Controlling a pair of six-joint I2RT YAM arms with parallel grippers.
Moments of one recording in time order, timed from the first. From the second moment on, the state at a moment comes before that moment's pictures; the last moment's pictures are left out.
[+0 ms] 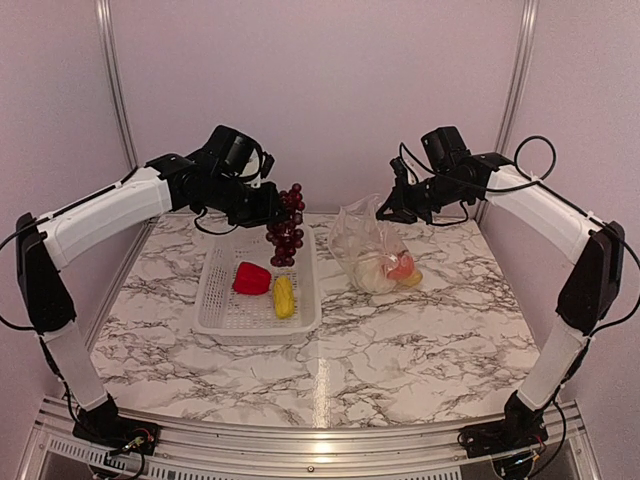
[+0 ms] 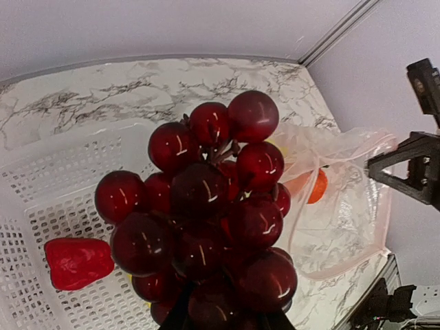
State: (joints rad) left arm -0.70 1.77 1.74 -0.70 0.07 -0.51; right arm 0.44 1.72 1.70 -0.78 -0.45 0.45
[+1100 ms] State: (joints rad) left arm -0.80 1.99 1.84 0.01 0.34 -0.76; right arm 0.43 1.77 1.86 -0.80 -0.50 0.52
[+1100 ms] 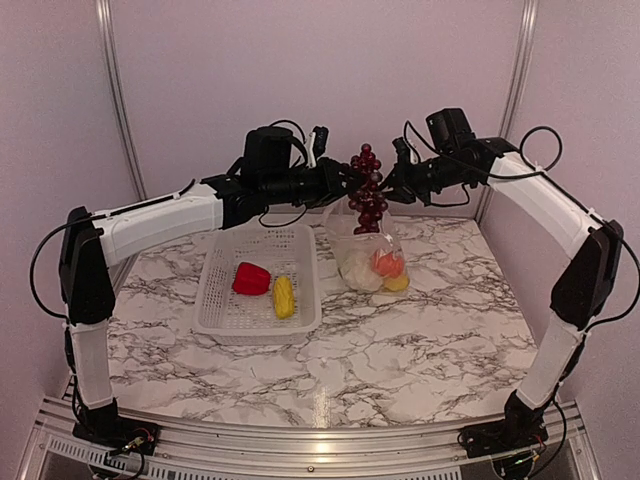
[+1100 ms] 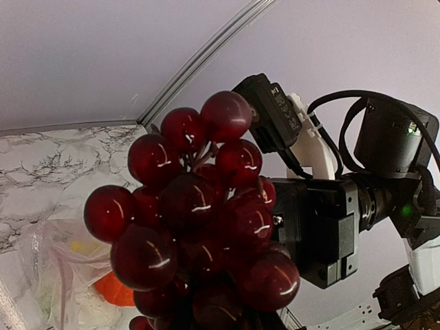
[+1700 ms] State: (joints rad) left arm -0.83 1.99 1.70 -0.07 0.22 -0.58; right arm 0.40 1.77 1.88 -0.82 -0.52 0.55
